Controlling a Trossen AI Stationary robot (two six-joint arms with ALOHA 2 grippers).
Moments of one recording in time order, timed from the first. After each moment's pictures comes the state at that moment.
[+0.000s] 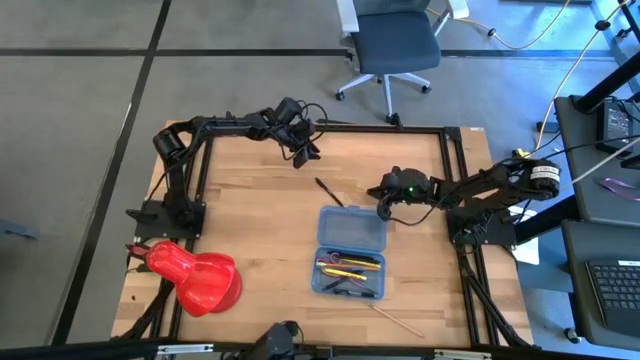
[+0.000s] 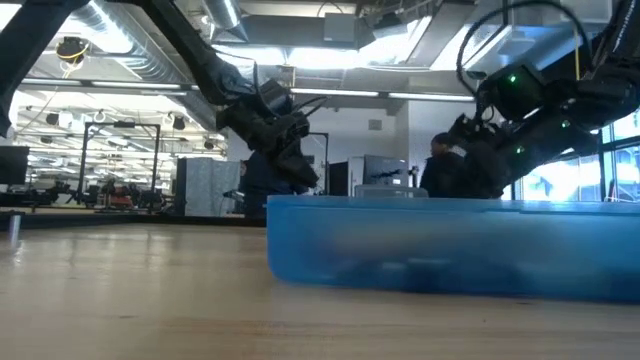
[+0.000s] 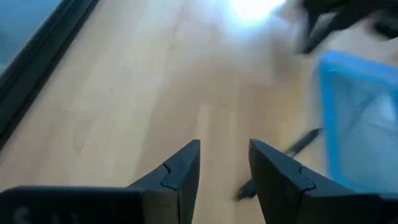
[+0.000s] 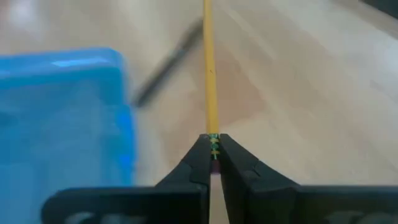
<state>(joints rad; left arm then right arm) 0.70 1.89 1.19 -0.13 0.59 0.20 -0.29 1.42 0.23 0.65 0.00 0.11</state>
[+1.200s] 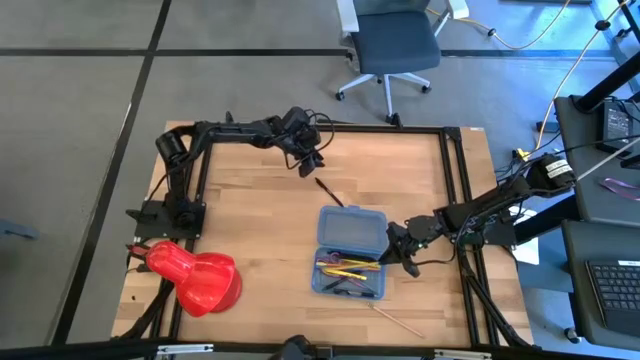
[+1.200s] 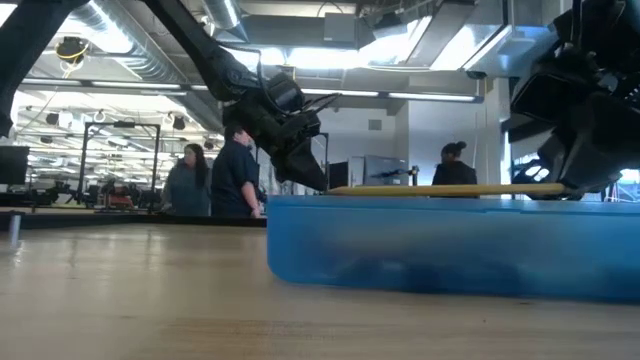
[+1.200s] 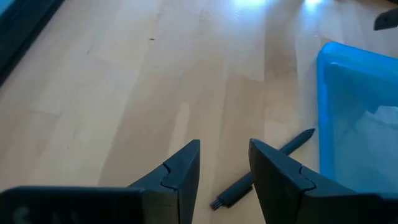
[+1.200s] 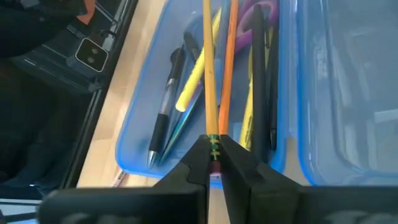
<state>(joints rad) 0.60 1.89 1.19 -0.13 0.49 0.13 0.33 1.26 0.23 0.47 -0.18 0.55</state>
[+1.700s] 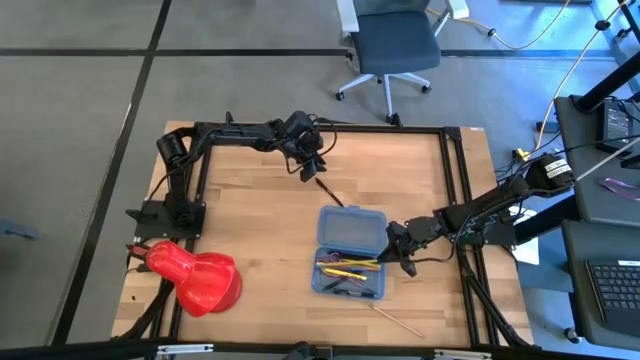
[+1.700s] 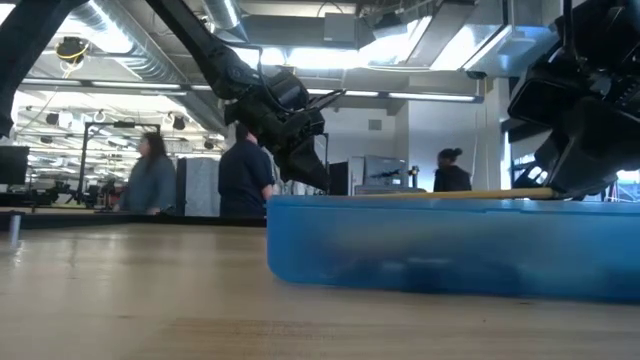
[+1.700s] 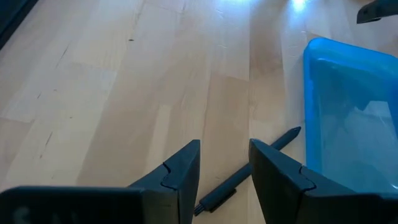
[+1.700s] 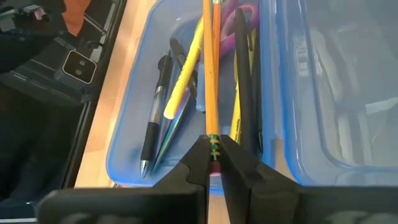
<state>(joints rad) 0.56 1.89 1.19 -0.13 0.49 0.14 0.34 1.27 0.23 0.47 -0.12 0.61</state>
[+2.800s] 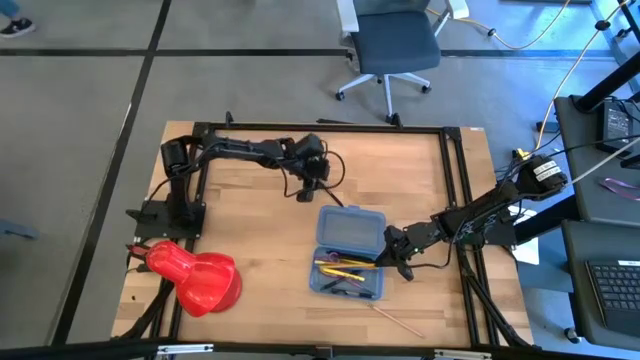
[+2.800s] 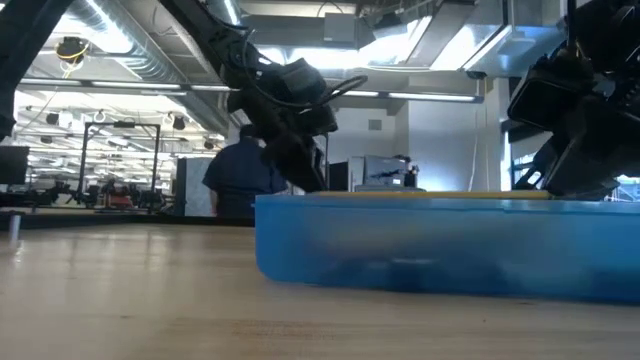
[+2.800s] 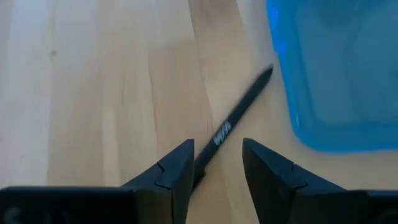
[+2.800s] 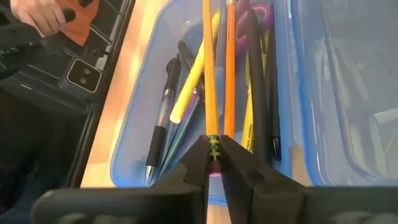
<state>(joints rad) 0.38 1.89 1.19 -0.24 0.26 0.49 0.39 1.38 0.23 0.63 -0.07 0.65</state>
